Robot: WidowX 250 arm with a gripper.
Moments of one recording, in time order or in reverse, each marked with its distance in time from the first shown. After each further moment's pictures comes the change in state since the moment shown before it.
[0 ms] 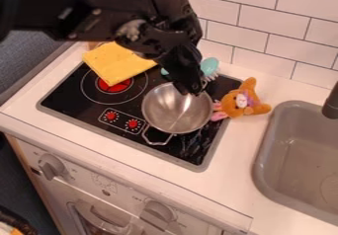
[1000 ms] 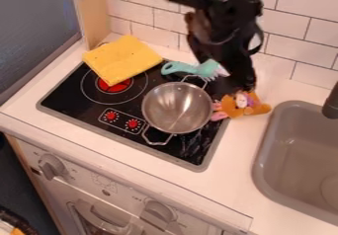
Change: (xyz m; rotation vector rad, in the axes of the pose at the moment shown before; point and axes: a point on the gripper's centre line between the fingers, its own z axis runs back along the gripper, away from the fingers) arm 0.038 -0.031 -0.047 -0.153 0.121 0.038
